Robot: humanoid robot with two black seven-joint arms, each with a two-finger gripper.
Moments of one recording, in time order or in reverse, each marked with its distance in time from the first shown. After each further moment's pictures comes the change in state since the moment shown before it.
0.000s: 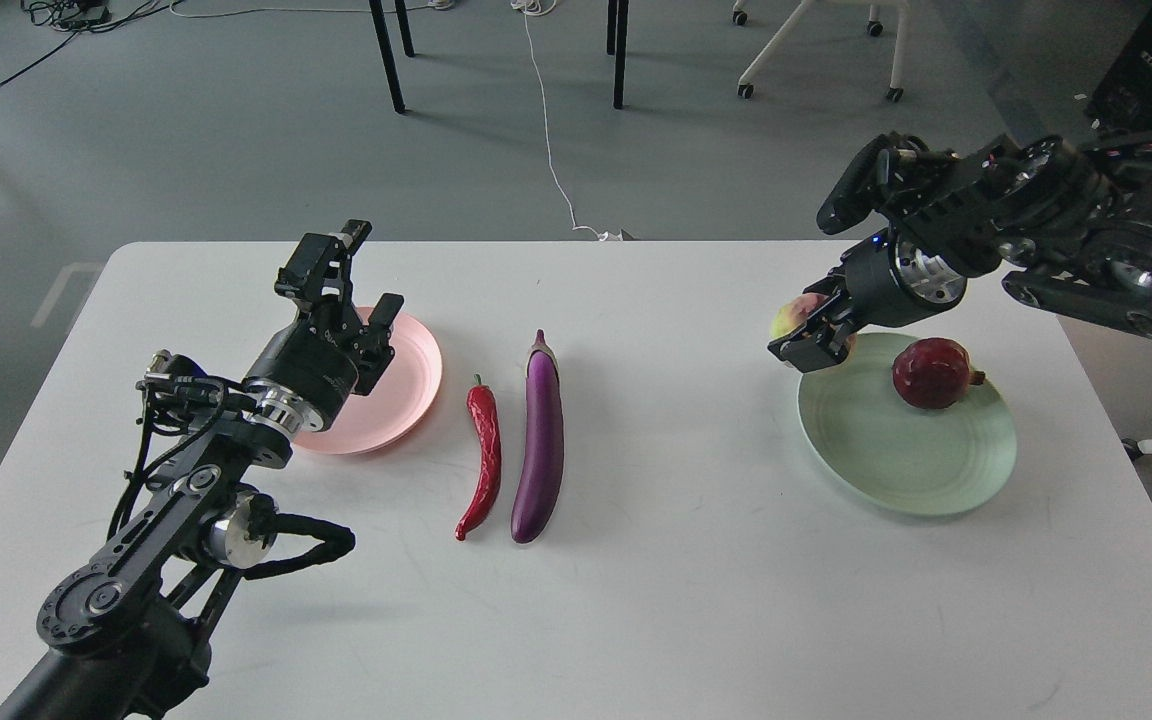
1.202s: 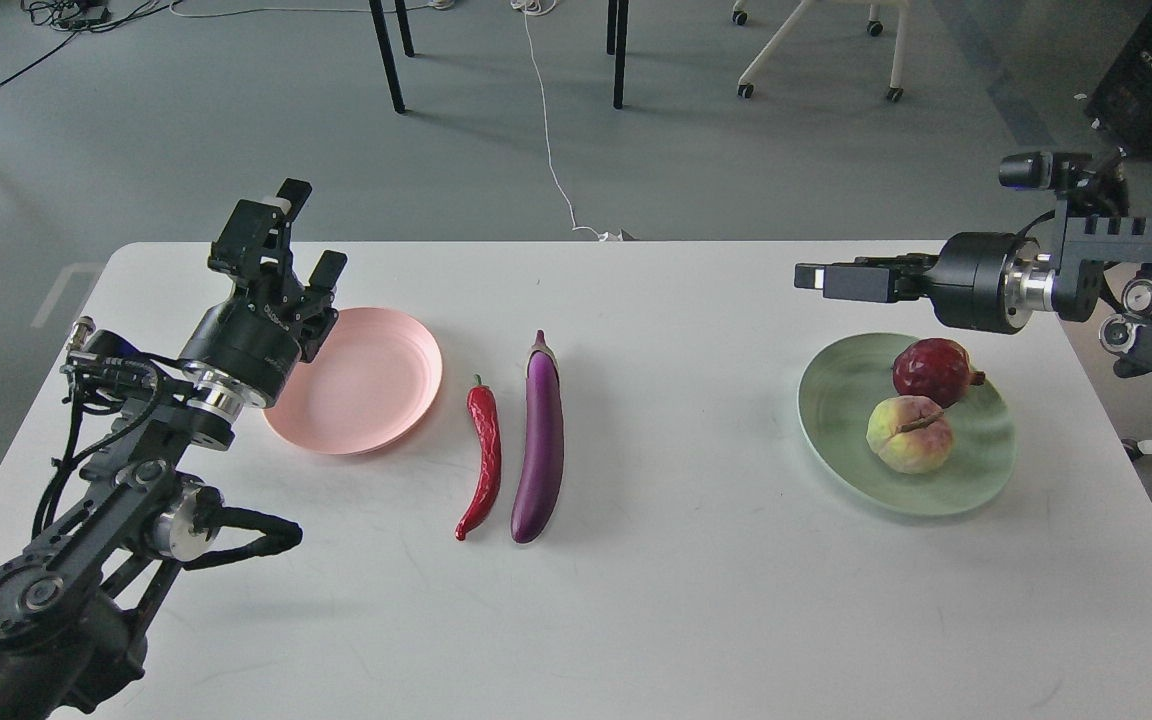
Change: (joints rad) left arm -0.017 0.136 0.031 -0.048 0.010 0.003 -0.138; right arm -0.472 -0.264 0.699 0.058 0.570 -0.066 0.000
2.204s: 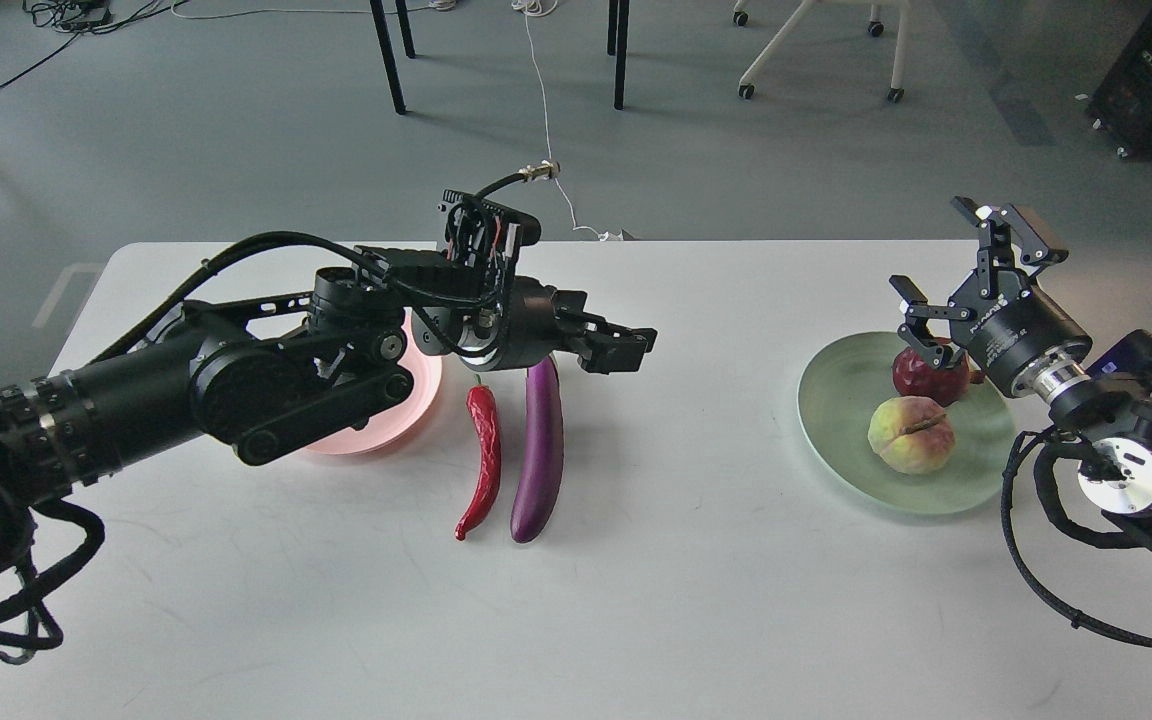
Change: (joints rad) left arm -0.865 -0.104 0.980 0.290 0.637 -0.282 0.274; right arm -0.507 0.061 0.507 -0.038 0.923 0.120 0.000
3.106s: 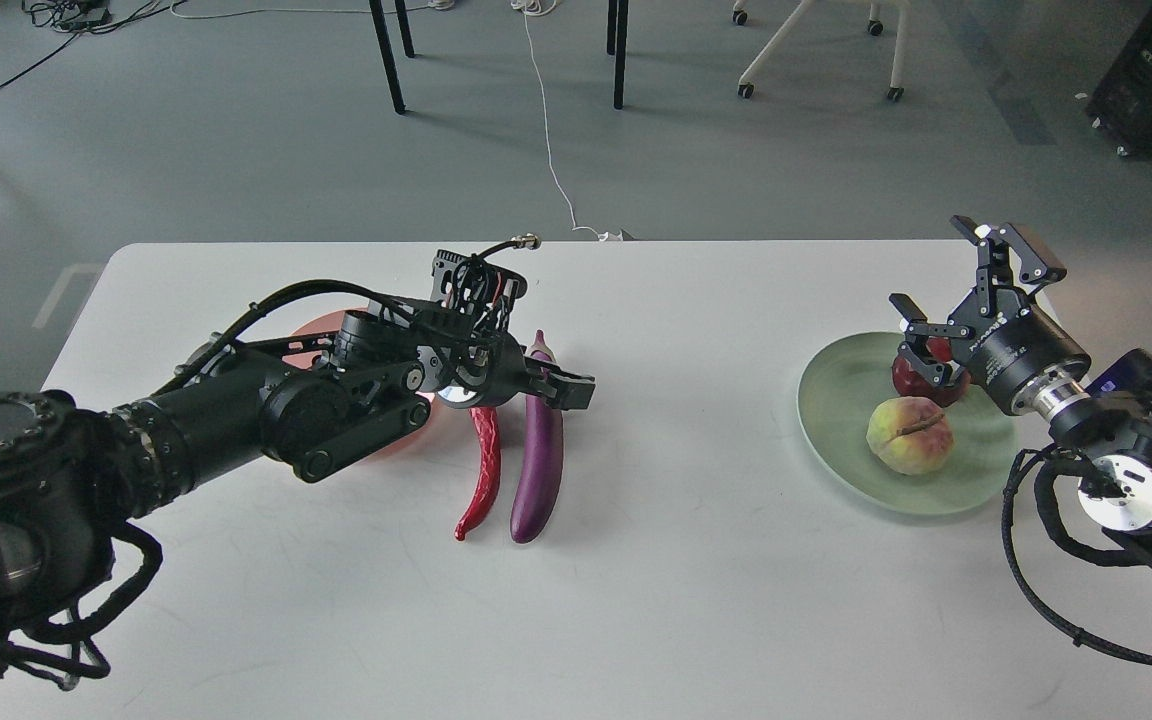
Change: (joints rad) left arm 0.071 -0.106 0.072 0.299 -0.018 -0.034 0.013; right arm -0.037 -0.002 0.006 0.007 0.001 0.002 0.000
